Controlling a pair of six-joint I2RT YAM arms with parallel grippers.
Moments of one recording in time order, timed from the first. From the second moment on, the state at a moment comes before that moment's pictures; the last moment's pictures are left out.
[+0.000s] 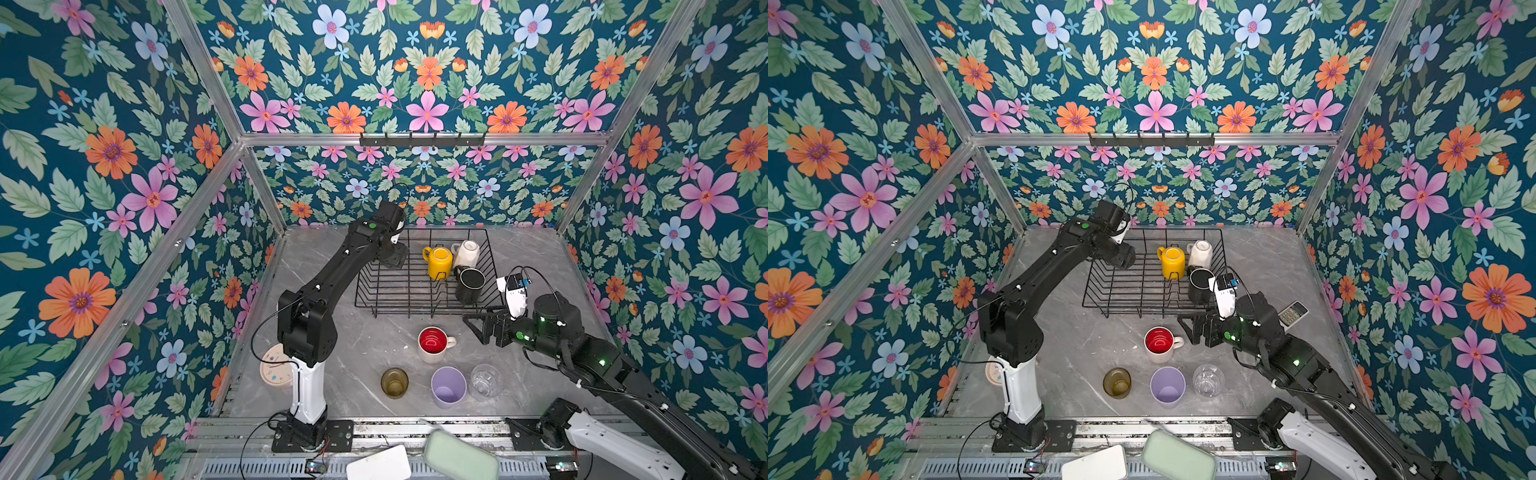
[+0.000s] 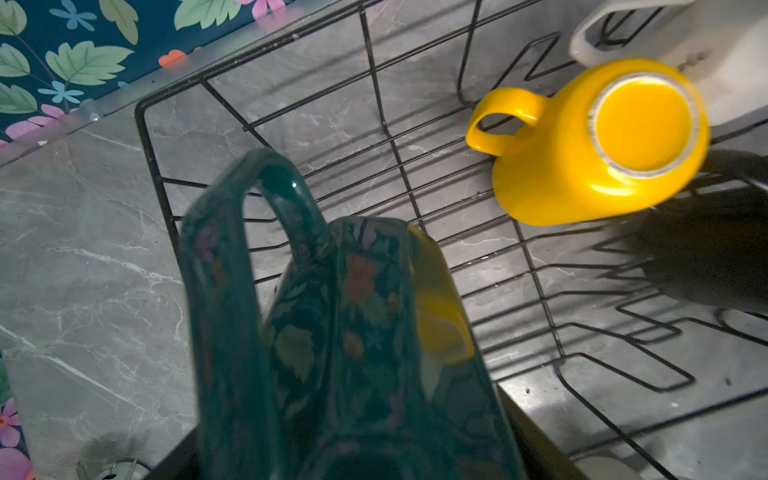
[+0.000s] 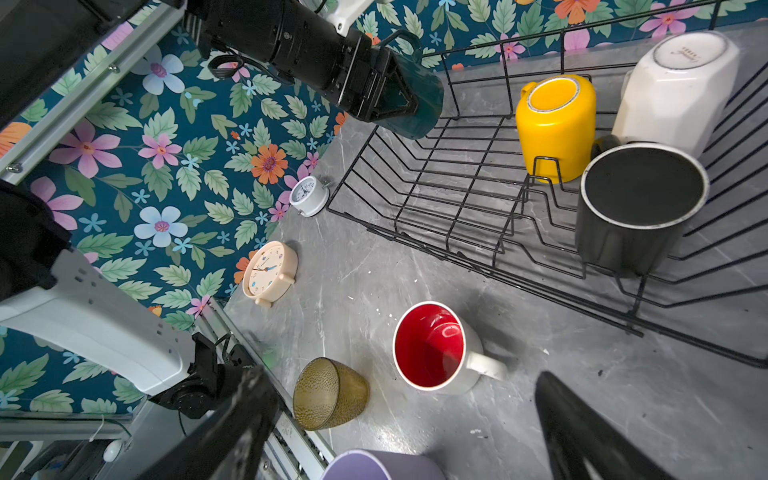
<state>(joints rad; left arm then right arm) -0.51 1.98 1.96 -1.03 -0.13 -0.02 0.68 0.74 0.85 -0.54 -0.15 0.49</state>
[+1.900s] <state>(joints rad) -0.44 2.30 2.14 -1.00 -0.22 0.01 0.68 0.78 0.81 -0.52 -0.17 0.50</state>
